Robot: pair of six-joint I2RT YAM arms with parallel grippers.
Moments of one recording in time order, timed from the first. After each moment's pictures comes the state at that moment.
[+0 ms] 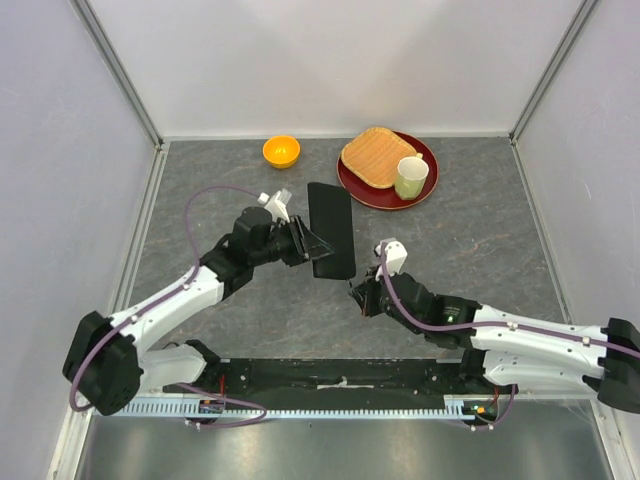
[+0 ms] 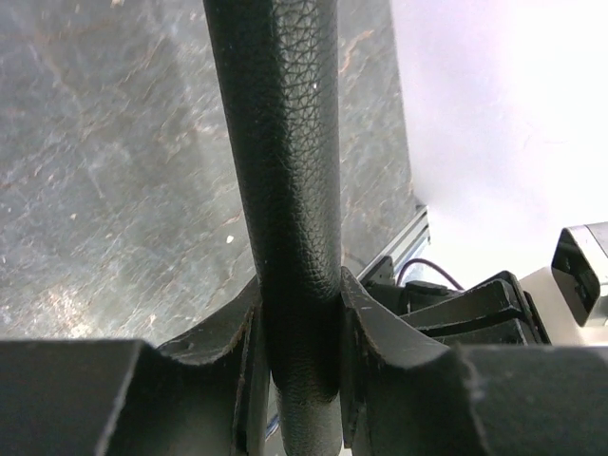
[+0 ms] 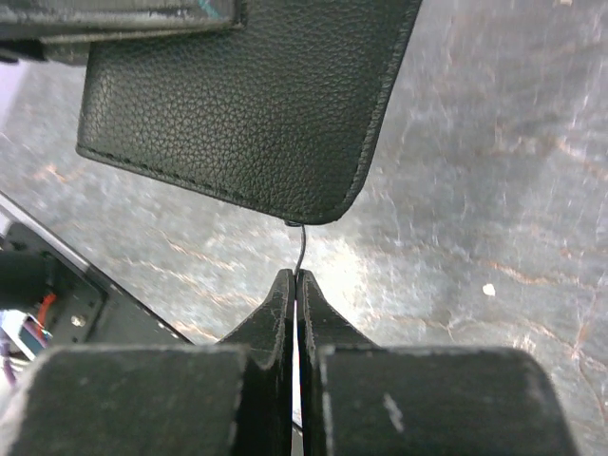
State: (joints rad) left arm -0.62 1.20 0.71 0.06 0.34 -0.92; right arm 1.16 0.98 0.55 -0.09 0.40 0.69
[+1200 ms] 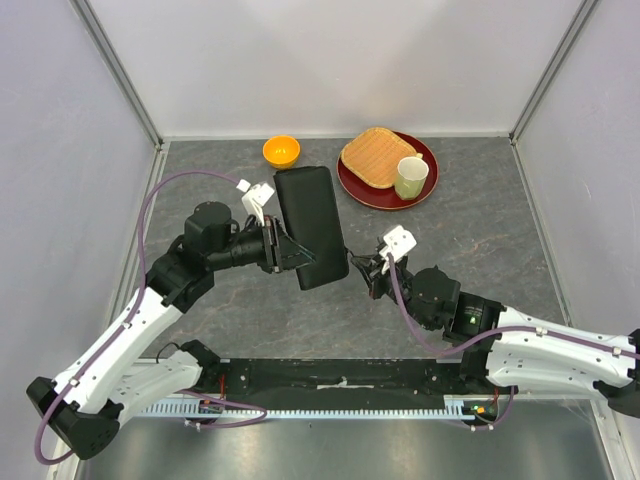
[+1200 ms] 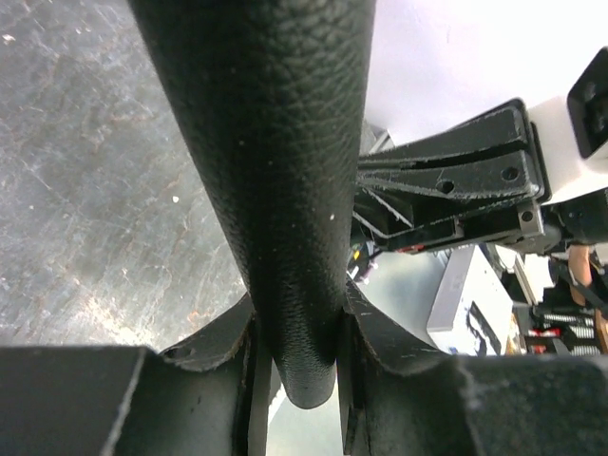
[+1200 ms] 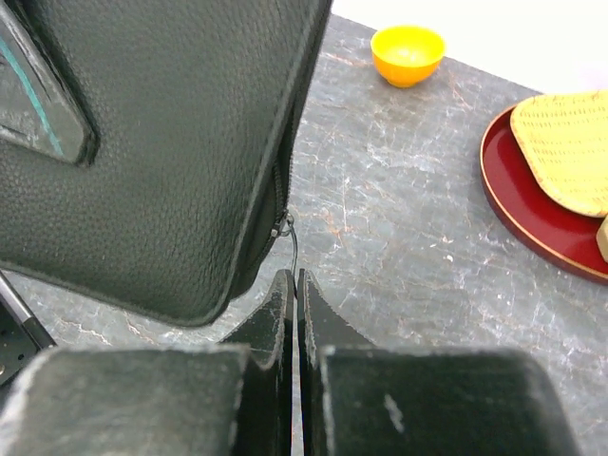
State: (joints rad) left arm -0.61 0.89 0.96 -0.39 0.51 -0.66; right arm 1.18 0.83 0.66 0.05 0.50 0.13
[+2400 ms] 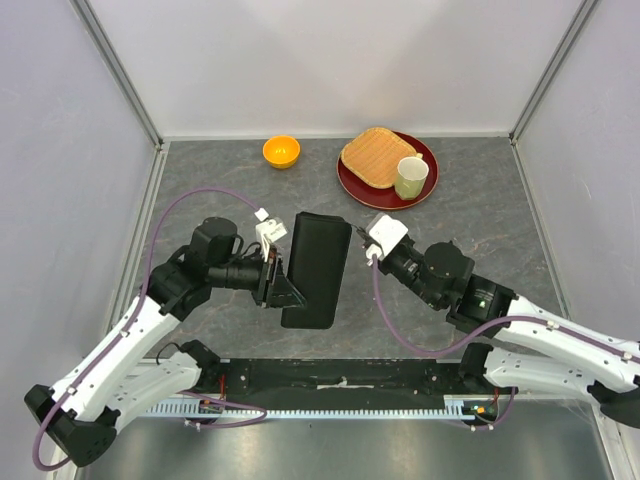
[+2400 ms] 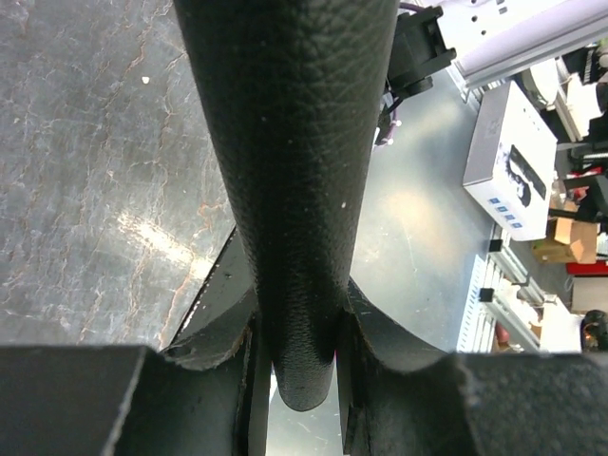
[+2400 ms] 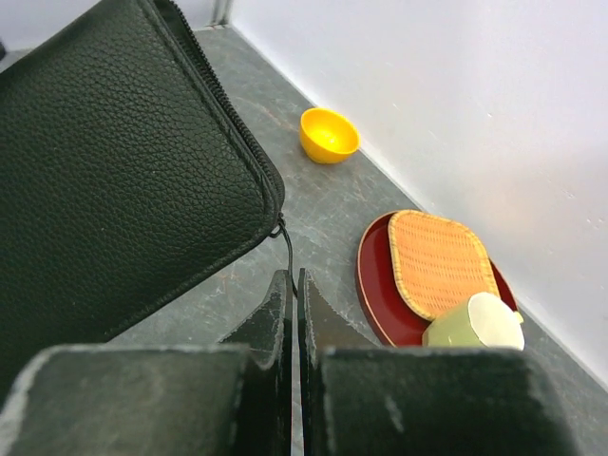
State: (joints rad) left arm -0.61 0.84 0.89 -0.64 0.74 -0.35; right arm 1.07 0.89 0.83 0.04 0.38 -0.36
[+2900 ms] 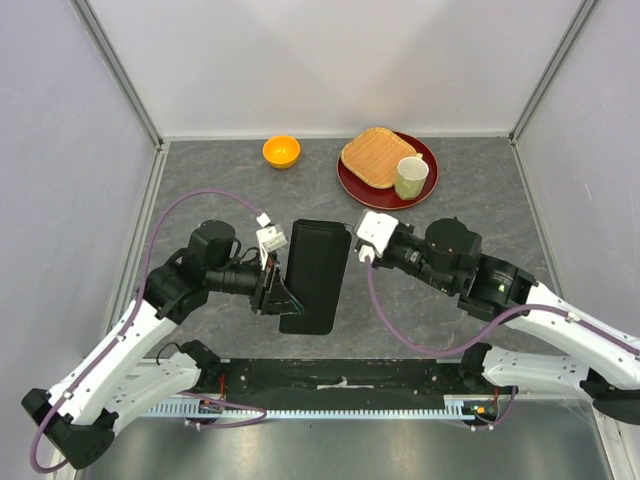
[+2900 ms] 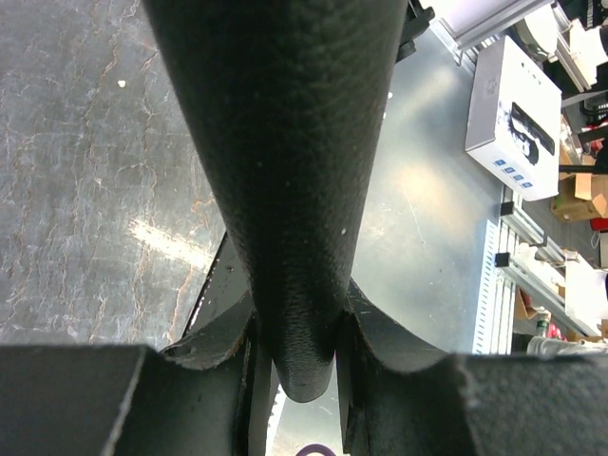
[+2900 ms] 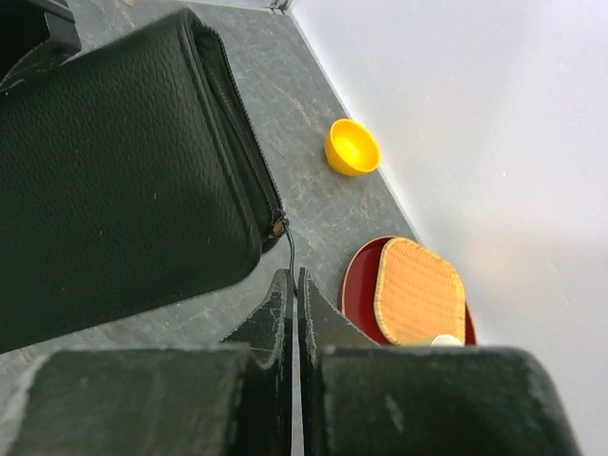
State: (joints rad) left arm -0.63 0.81 0.89 -0.68 0.80 -0.22; right arm 1.04 0.94 1.12 -0.33 0.17 -0.49
